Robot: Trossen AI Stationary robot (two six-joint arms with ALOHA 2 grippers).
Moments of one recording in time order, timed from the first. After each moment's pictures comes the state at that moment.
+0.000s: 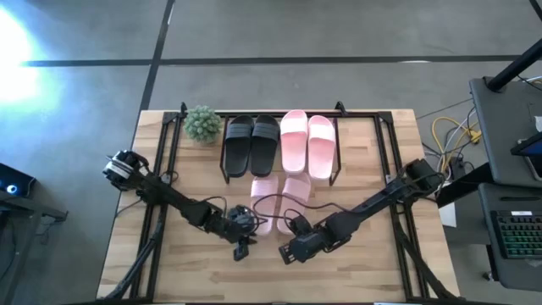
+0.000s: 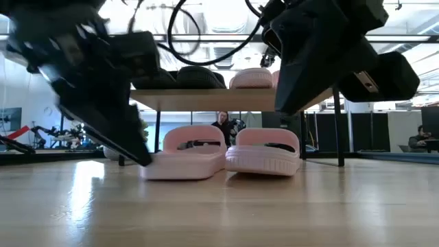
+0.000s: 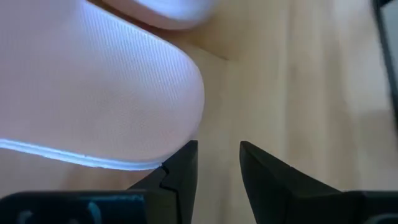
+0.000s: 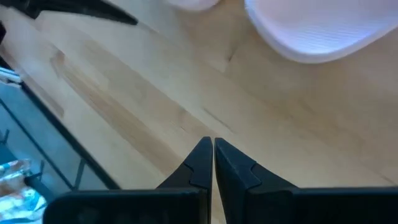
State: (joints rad) left arm -0.46 1.68 0.74 0.18 -0.16 -0.71; right arm 0.50 1.88 1.28 -0.40 0.14 1.54
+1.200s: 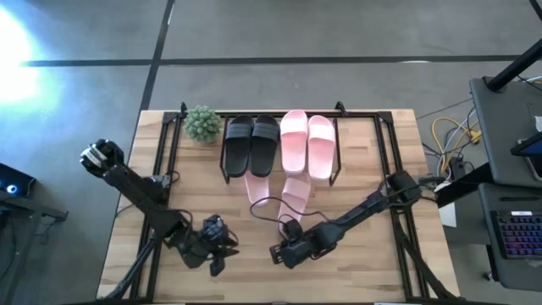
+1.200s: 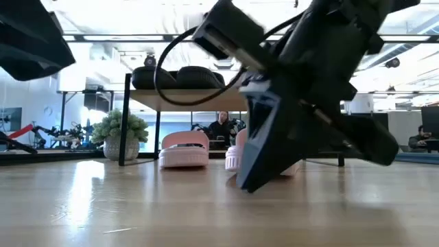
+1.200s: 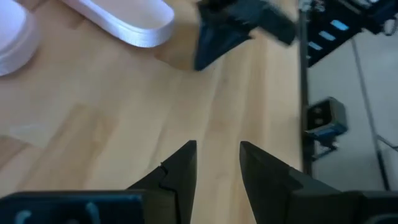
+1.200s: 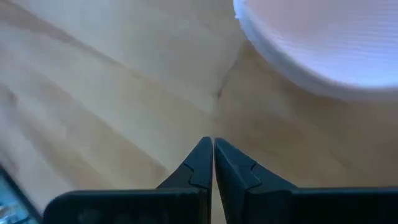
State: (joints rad) left arm -0.75 1.41 0.77 -0.10 -0.49 -0.99; right arm 0.50 2.08 1.33 -0.31 0.26 1.62
